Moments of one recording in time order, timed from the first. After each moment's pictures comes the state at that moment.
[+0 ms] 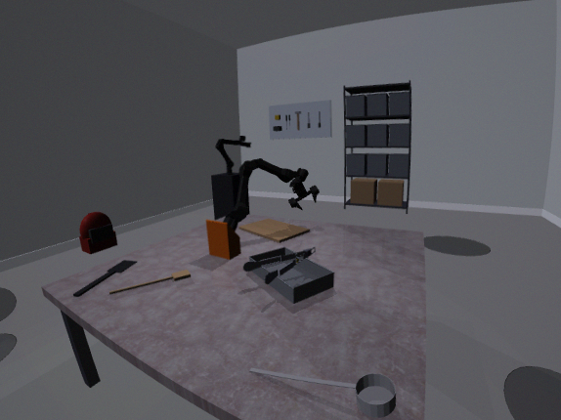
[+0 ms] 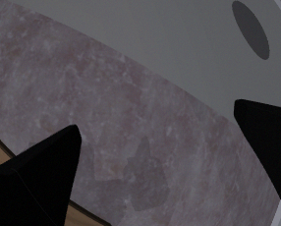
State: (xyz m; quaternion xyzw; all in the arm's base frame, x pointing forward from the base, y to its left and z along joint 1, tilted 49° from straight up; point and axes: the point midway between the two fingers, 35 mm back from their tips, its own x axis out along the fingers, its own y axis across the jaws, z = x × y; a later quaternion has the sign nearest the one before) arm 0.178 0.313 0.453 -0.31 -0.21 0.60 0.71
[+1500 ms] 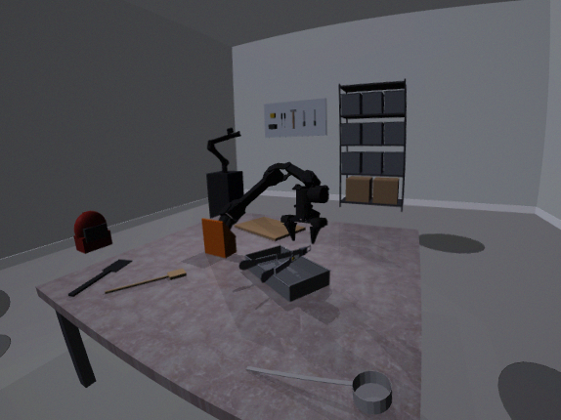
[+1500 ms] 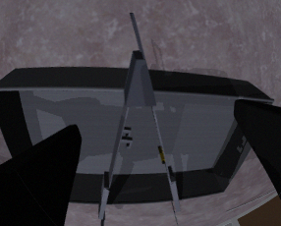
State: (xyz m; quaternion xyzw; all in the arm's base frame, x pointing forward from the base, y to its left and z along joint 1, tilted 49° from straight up) arm 0.407 -0.052 0.034 -0.22 0.37 0.56 0.71
